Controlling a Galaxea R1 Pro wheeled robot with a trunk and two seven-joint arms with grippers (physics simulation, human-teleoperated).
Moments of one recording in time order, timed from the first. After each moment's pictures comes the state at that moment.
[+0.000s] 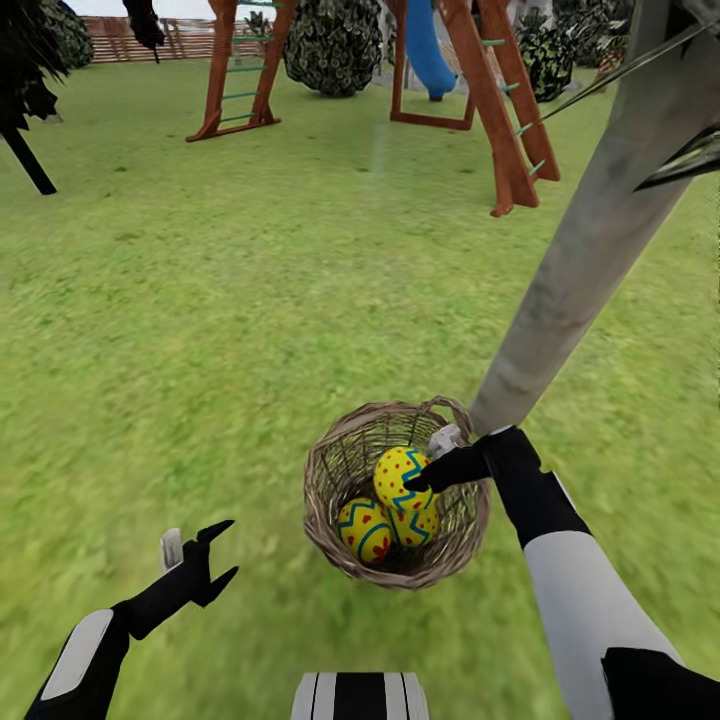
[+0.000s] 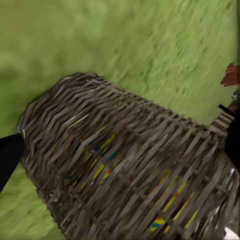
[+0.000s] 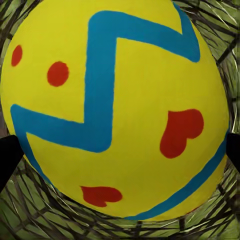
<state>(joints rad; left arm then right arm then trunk) -0.38 0.06 0.47 -0.92 1.34 0.88 -0.03 -0.87 0.05 -0.08 -0.95 0.74 0.72 1.07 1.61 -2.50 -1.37</state>
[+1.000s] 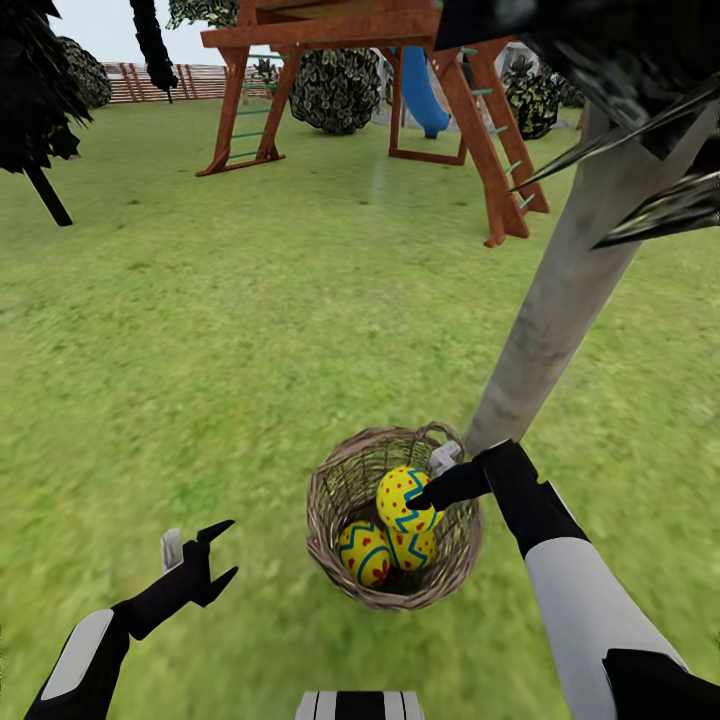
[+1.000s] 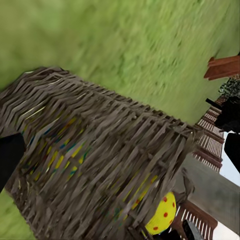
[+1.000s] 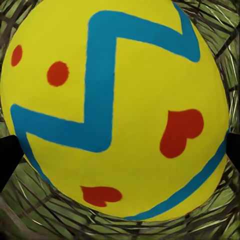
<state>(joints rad) -0.38 0.06 0.47 -0.92 1.34 0.88 -0.03 -0.85 0.04 -0.08 -0.87 0.74 0.72 1.06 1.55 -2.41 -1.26</state>
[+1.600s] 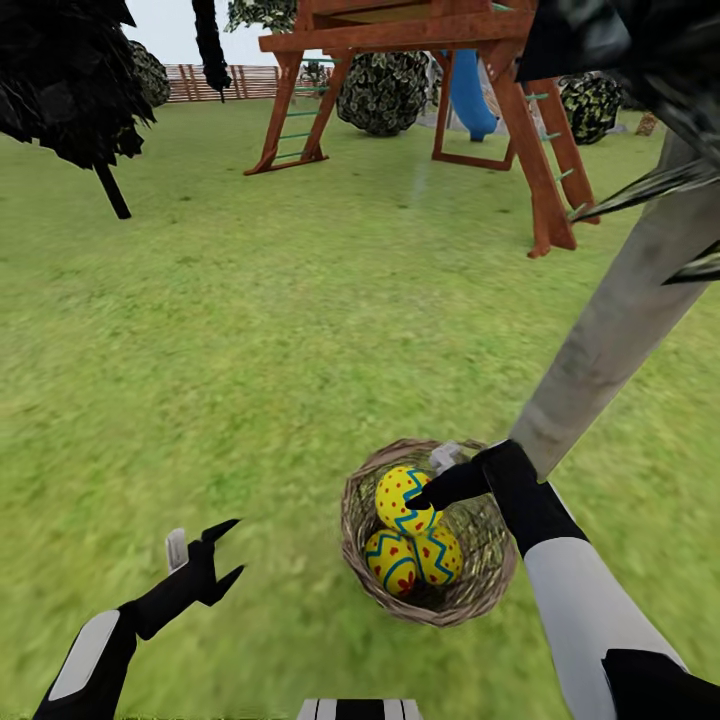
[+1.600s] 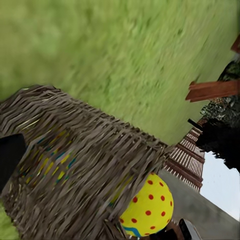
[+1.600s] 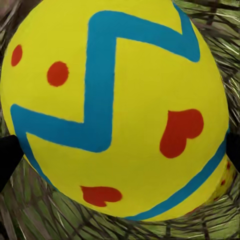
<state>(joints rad) -0.38 0.04 0.47 -0.92 1.35 0.88 -0.04 -0.85 0.04 -0.08 -0.87 0.74 0.72 1.07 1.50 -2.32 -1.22</state>
